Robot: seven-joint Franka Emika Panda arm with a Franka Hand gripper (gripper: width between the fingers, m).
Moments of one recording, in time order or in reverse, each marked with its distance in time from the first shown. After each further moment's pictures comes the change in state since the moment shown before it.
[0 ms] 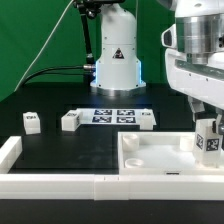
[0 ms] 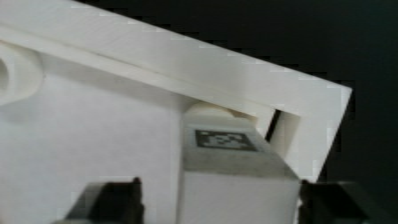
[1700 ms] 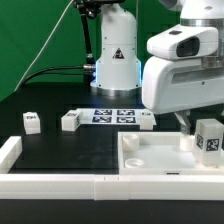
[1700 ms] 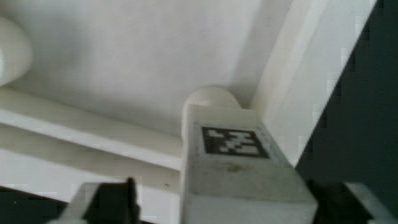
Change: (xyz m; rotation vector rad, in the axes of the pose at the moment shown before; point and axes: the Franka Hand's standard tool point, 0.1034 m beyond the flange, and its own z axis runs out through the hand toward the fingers) arm 0.006 0.001 0.004 -0.086 0.005 -1.536
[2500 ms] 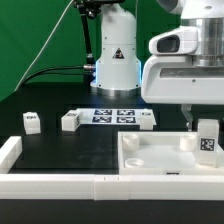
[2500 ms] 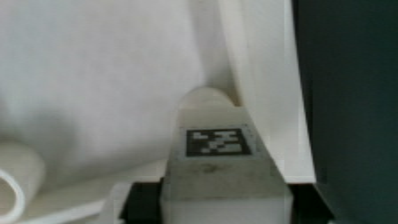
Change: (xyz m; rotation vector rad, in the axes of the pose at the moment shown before) arm -0.002 -0.004 0.001 0.010 0.044 0.723
